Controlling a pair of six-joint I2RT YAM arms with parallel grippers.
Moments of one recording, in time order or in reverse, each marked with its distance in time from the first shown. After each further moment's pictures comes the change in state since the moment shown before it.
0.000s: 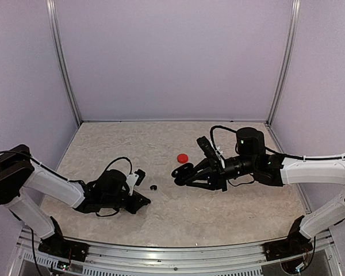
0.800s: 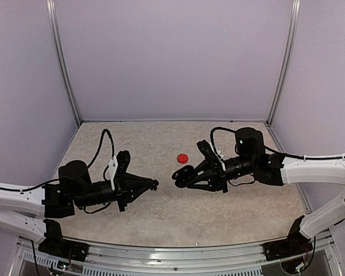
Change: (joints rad) left arm -0.217 -0.560 -0.001 0.049 0.017 0.254; right arm 0.000 0.000 0.009 -0.047 -0.014 -0.124
